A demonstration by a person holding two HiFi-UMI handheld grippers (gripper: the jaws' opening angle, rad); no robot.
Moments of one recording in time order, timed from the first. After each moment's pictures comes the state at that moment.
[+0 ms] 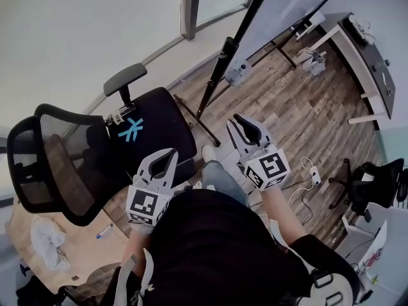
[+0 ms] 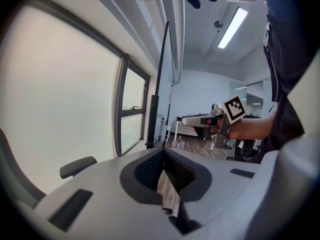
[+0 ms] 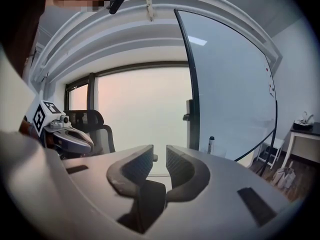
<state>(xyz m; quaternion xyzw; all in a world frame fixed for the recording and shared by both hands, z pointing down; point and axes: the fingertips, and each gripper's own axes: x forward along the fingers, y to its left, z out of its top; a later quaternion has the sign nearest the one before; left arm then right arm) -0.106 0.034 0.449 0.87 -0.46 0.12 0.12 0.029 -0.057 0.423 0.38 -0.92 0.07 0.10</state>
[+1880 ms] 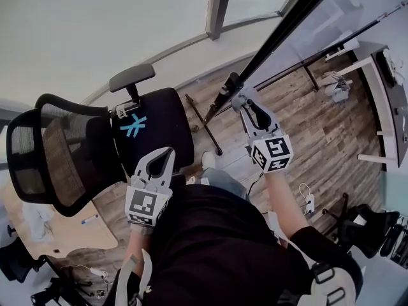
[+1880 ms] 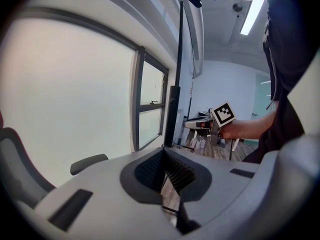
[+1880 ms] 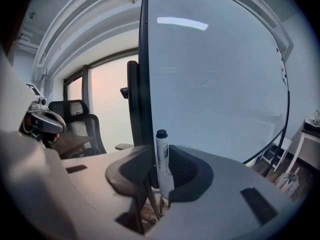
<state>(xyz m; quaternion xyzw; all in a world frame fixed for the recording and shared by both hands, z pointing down) -0.086 -0.064 0.457 0.80 -0.57 0.14 0.14 0.070 -0.237 0.486 0.35 -0.92 0.09 0.15</state>
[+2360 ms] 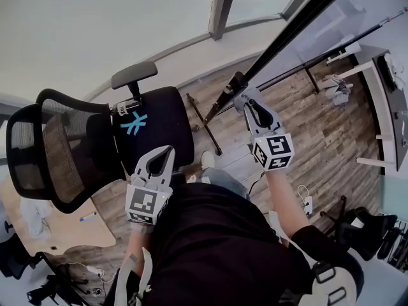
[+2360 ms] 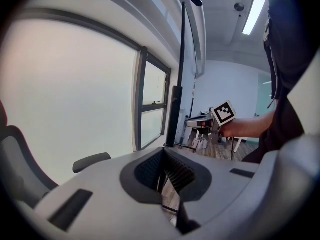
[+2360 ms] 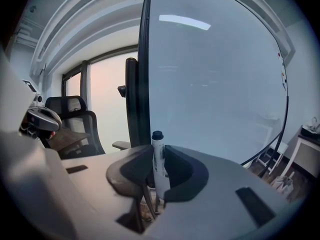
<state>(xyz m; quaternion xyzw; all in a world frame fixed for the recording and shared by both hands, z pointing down) -0.093 -0.060 0.458 0.79 -0.58 0.14 0.14 0.070 -0.243 0.485 0.36 -0.92 0.08 0.17</state>
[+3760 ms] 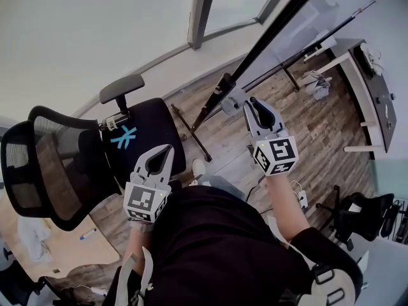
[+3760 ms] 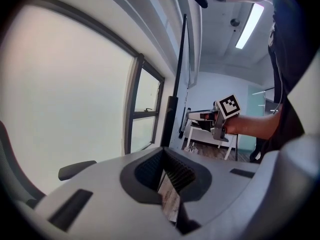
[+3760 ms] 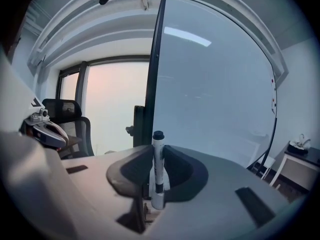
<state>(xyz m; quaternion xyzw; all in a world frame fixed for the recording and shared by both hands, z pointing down) -0.092 -0.071 0.441 0.83 -0.54 0.09 0.14 0.080 -0.222 0.402 0.41 -0.90 0.02 0.14</state>
